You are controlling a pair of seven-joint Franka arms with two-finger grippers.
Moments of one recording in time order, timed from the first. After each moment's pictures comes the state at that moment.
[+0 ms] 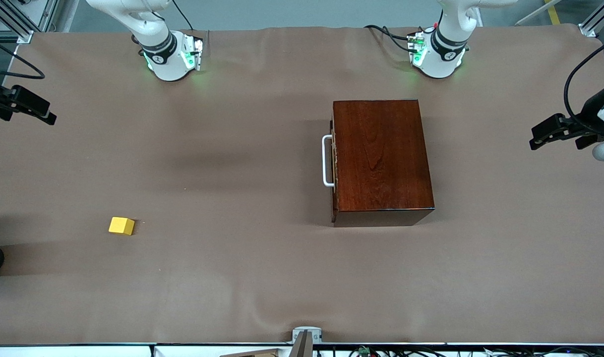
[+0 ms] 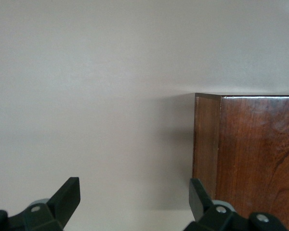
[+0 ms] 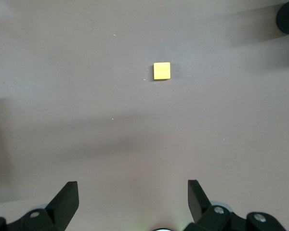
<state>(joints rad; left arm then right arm) -0.08 0.08 0.05 -1.47 -0.01 1.56 -0.04 -0.02 0.00 -0.01 -1.46 0.03 1.42 0.10</state>
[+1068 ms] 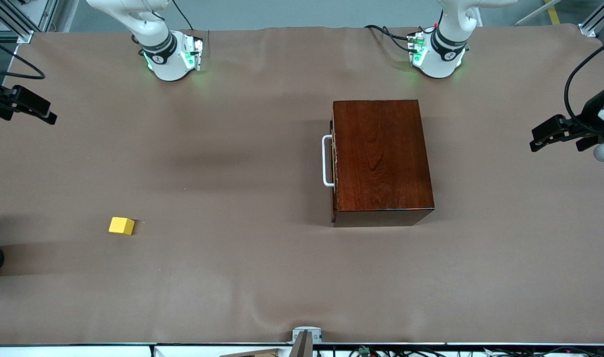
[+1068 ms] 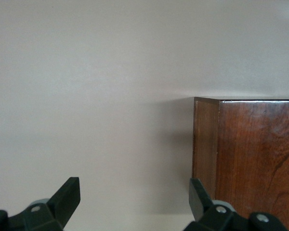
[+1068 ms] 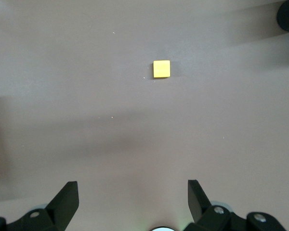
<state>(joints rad) -0.08 0.08 0.05 -1.47 -0.01 1.58 -0.04 -0.02 0.00 -0.01 -1.46 0.03 1.41 0.10</state>
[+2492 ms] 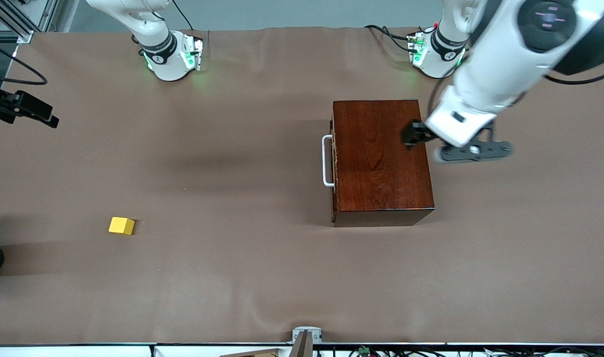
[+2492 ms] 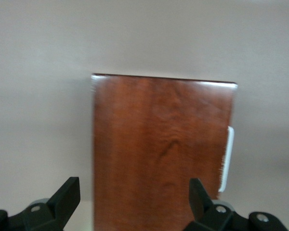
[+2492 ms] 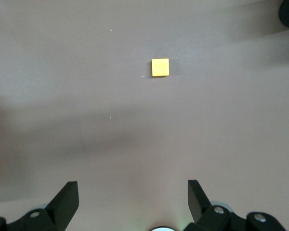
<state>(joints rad) -0.44 0.20 -0.04 -1.41 -0.04 1.61 -0.54 -0.02 0.03 -0.01 -1.47 0.02 1.44 0.10</state>
